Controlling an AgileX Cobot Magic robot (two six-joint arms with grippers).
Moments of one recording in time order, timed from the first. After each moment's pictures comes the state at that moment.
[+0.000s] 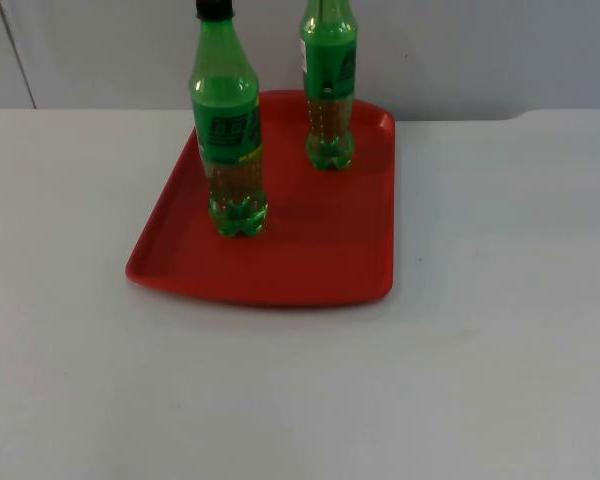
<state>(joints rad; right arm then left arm) 0.04 0.00 -0.52 0.01 1.08 -0.08 -0.46 0.00 -0.50 0.12 1.08 -0.05</state>
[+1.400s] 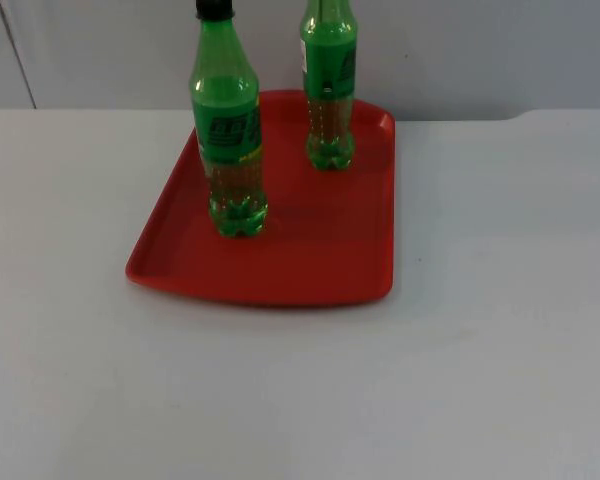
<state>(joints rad) 0.04 0.00 -0.52 0.01 1.08 -0.08 -0.23 0.00 -0.50 0.14 1.08 -0.05</state>
